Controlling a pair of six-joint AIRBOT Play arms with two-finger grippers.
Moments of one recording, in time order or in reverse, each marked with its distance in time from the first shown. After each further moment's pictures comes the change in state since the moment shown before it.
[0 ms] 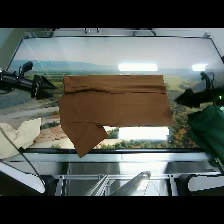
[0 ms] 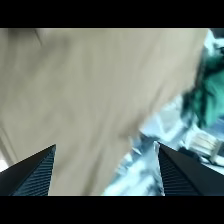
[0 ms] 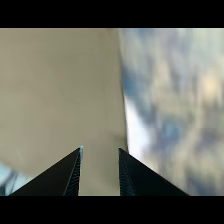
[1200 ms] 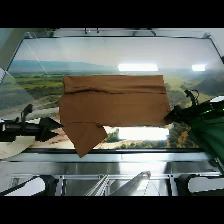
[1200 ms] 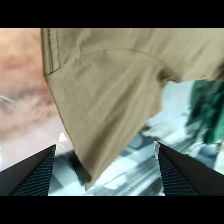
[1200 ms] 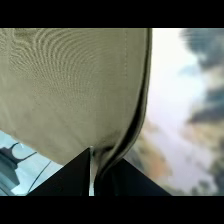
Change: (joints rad) left arm 0.115 0.564 -0.980 0.046 0.347 0.163; right arm 0.075 0.011 -0.224 0.007 -0.043 -0.047
